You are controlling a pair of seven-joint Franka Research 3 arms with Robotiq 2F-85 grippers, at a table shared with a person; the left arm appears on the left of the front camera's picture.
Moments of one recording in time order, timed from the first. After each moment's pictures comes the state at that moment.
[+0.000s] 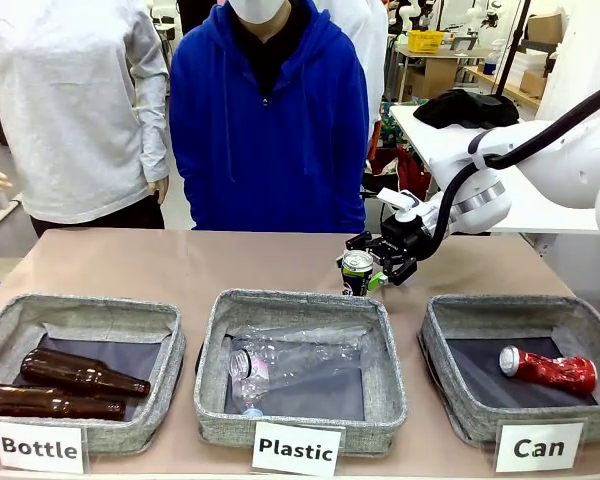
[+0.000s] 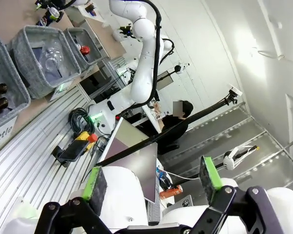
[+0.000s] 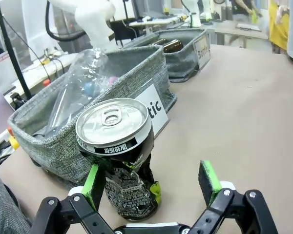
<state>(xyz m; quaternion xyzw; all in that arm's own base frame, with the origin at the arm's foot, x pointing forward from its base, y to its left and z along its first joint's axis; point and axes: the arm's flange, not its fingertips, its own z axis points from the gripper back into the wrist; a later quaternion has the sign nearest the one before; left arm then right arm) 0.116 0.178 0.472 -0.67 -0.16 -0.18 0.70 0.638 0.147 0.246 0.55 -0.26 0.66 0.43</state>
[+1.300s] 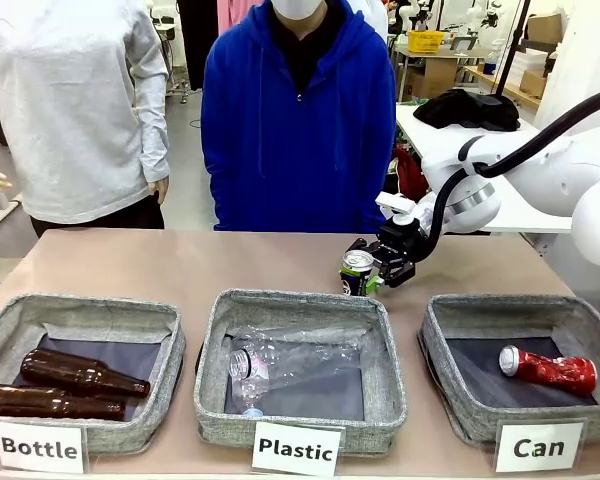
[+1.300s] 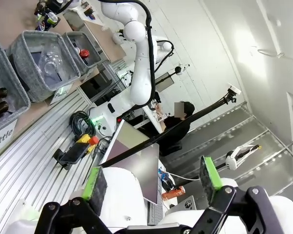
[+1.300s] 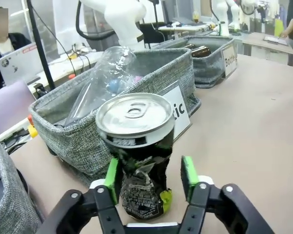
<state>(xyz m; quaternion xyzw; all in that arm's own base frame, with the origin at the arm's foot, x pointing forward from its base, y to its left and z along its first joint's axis) 0.111 0.180 0.477 -0.67 -0.17 -0.18 0.70 0.644 0.152 0.237 0.59 -0.23 0.68 0.37</state>
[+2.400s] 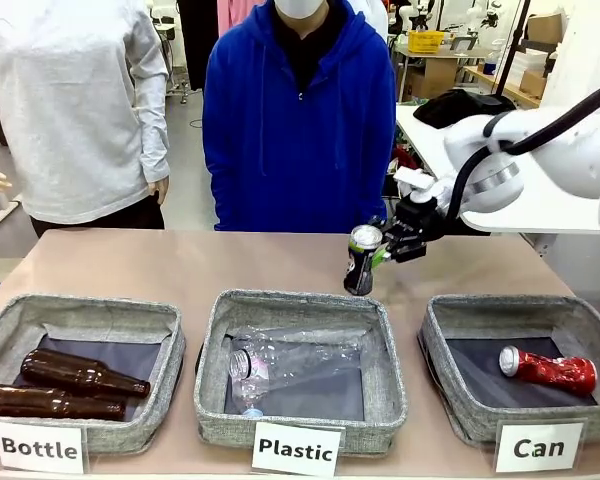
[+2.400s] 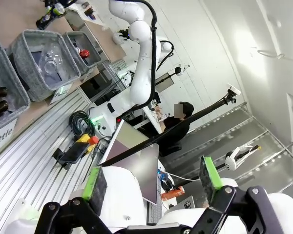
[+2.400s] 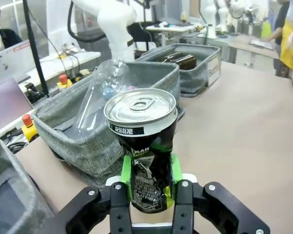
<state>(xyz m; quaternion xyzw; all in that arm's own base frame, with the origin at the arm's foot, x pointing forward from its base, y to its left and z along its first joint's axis) 0.110 0.181 0.476 -0.67 -0.17 -0.18 0.70 0.654 0.119 0.297 0.55 -0.27 0.69 0.38</state>
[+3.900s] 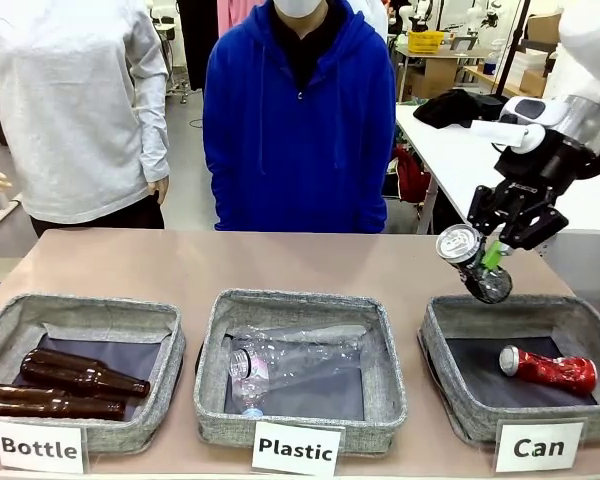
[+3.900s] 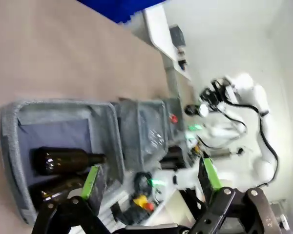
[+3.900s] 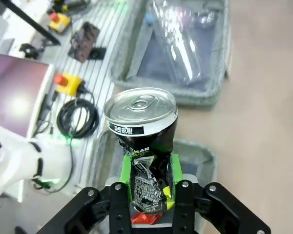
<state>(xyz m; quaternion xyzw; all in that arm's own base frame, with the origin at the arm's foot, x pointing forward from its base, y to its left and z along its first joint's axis) 0.310 0.159 0.459 -0.54 -0.21 0.04 0.81 0.454 0.050 0.493 0.28 -0.07 0.73 0.62</state>
